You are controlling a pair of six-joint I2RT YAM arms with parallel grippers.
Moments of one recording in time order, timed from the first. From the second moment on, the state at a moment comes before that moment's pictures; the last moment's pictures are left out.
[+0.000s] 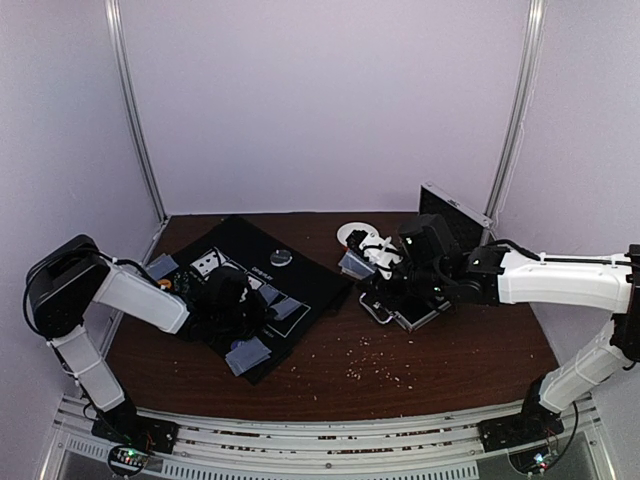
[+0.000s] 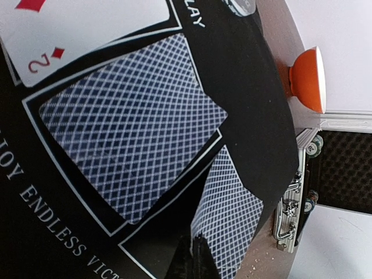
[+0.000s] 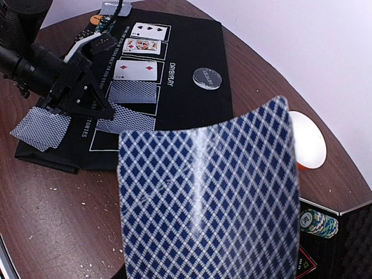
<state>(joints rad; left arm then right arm) -0.75 1.70 0.65 0.40 -0.03 -1.29 0.89 1.42 1.01 -0.19 0.12 -0.18</state>
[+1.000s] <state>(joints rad) -0.78 1.64 0.67 0.23 -0.01 -1.34 0.89 1.42 1.01 -0.20 0.09 -0.19</state>
